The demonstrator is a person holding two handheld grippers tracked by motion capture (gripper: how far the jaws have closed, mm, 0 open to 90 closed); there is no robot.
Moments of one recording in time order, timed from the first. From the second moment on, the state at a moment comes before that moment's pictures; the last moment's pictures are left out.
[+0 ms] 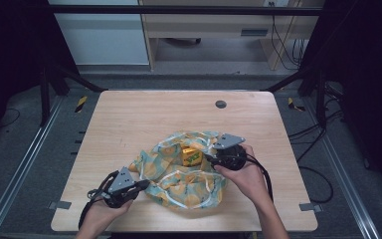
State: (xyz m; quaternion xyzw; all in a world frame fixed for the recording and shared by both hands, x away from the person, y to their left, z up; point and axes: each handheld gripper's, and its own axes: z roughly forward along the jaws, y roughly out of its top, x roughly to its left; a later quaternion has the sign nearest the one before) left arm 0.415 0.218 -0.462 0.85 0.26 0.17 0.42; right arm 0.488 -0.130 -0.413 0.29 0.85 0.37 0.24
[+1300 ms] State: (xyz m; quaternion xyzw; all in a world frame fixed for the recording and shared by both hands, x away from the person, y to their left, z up) left arm 0.440 0.202 -0.456 0.83 0.28 0.21 0.44; right arm 0.575 -0.157 -0.415 0.38 0.82 0.37 0.22
